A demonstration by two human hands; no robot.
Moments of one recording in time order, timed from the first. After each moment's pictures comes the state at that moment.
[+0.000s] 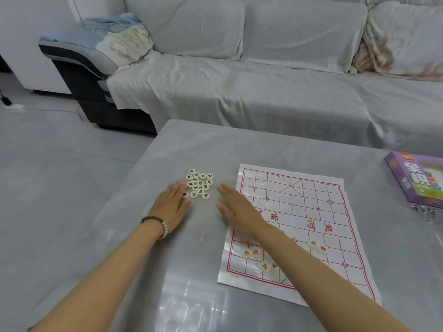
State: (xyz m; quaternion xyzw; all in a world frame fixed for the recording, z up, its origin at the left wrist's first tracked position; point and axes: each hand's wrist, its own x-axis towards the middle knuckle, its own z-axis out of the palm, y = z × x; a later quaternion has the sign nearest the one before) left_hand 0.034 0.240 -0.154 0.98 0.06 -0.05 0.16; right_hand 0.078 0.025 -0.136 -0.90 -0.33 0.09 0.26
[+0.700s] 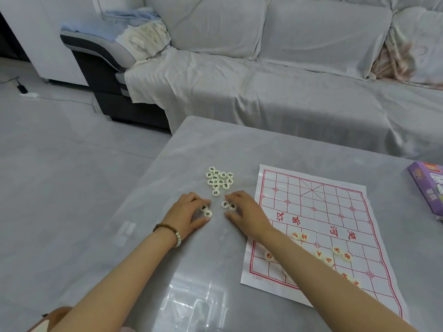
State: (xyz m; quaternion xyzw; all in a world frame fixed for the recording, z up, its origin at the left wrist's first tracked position) left_hand 0.003 0.254 -0.155 0.96 -0.02 0.02 0.27; right_hand 0.075 0.062 -0.154 -0.90 -0.29 0.08 0.30
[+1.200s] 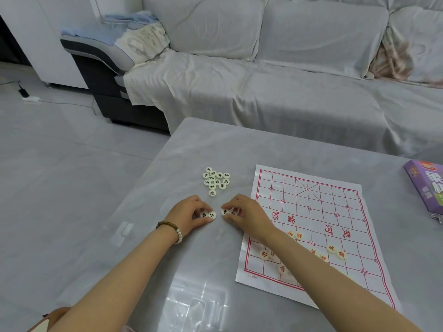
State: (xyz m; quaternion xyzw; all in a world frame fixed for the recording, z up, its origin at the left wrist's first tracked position) left_hand 0.011 0.240 -0.149 0.94 0.01 -0.01 0.34; right_hand 0.070 0.045 -0.140 -0.88 -0.32 0.08 0.33
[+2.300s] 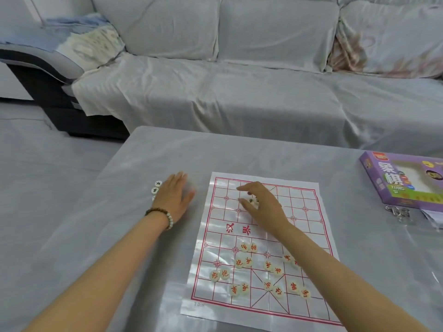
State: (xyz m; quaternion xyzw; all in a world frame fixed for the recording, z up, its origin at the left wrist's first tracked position) left_hand 0.119 0.172 -0.143 0.98 0.04 0.01 0.18; right_hand 0.139 -0.080 -0.134 -0.91 -0.21 0.00 0.36
